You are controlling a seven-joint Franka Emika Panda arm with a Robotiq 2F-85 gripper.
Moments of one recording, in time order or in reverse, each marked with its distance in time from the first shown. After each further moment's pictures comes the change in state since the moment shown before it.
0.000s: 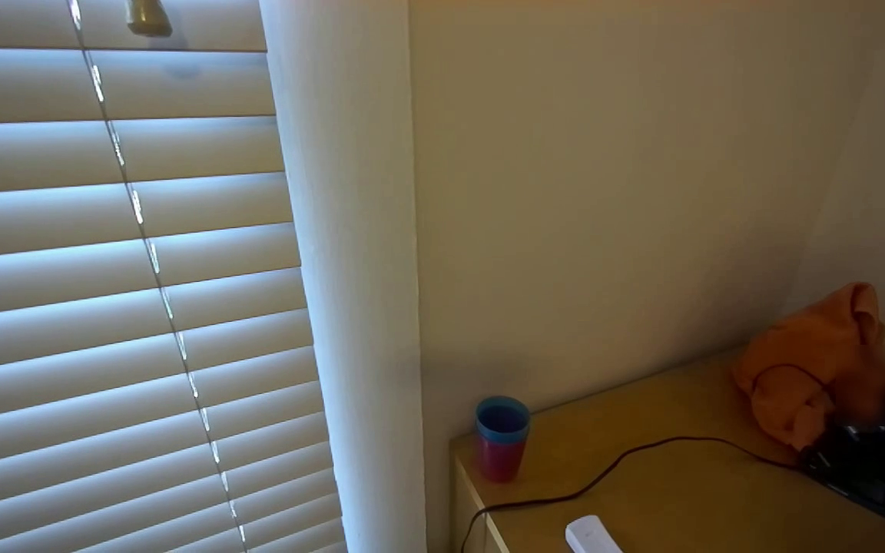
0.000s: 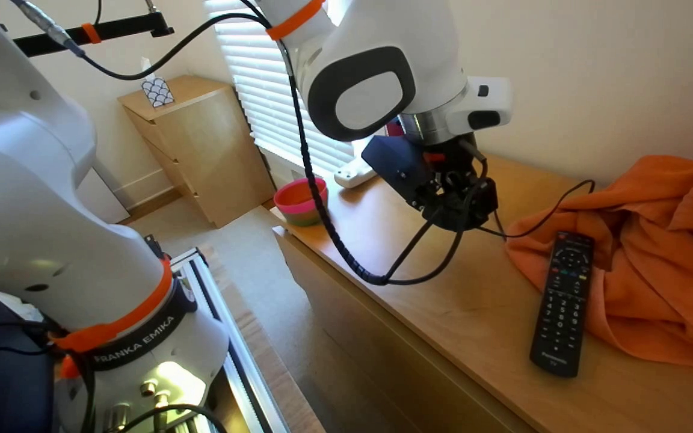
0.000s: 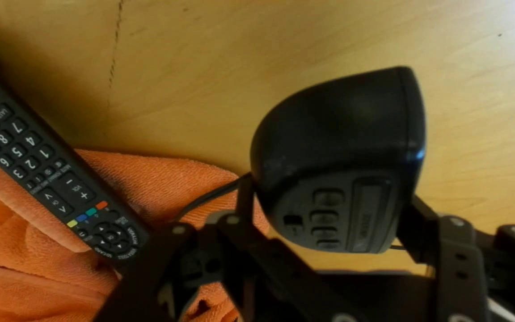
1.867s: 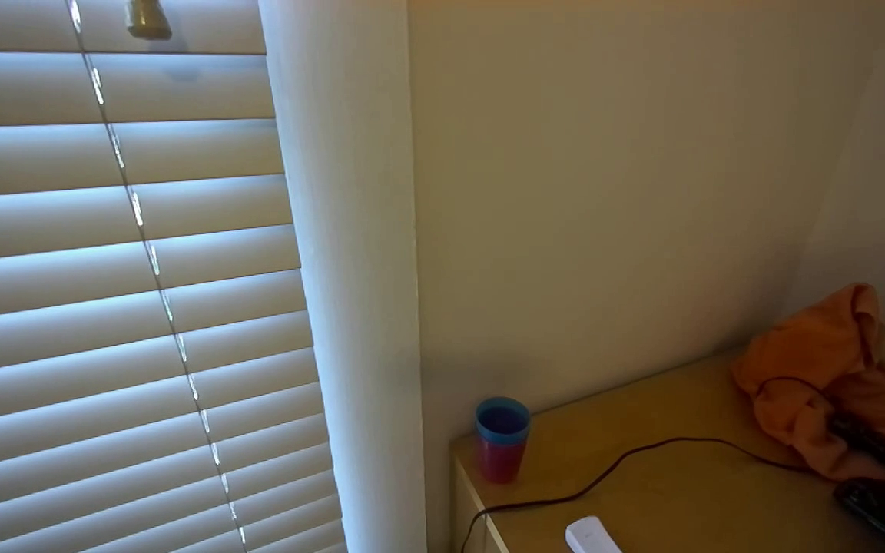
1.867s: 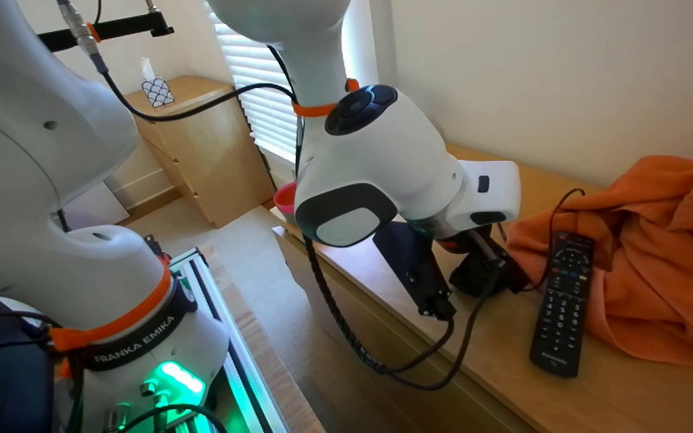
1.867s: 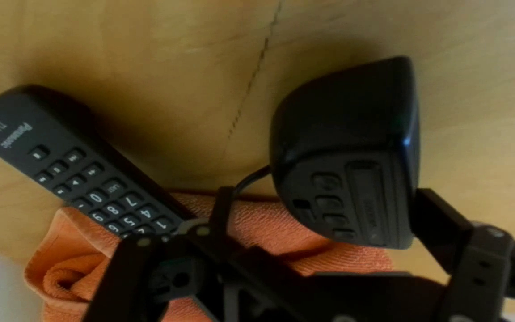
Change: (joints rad) arm -0.604 0.330 0.402 -0.057 -0.003 0.585 -0.239
